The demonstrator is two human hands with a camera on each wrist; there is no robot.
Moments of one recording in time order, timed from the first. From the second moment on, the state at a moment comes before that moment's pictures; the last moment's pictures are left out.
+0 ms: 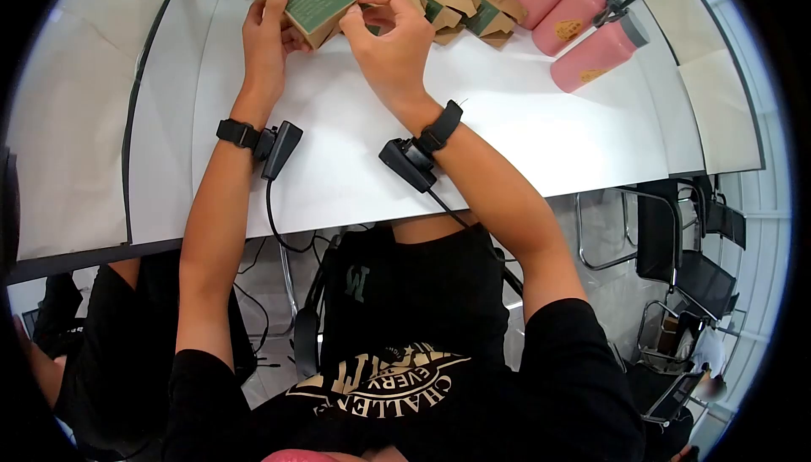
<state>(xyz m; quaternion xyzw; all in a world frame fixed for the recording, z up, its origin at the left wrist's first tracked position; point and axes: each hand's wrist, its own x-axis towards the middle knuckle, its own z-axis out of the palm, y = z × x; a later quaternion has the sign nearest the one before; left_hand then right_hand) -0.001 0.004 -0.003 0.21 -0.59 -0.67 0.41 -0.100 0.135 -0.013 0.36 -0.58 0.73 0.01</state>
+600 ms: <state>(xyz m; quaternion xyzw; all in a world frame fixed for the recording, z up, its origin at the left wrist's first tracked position) 0.008 -0.013 -0.012 0.22 -0.58 -0.70 0.35 -0.095 0.133 -0.011 0.40 -0.55 0.73 -0.01</state>
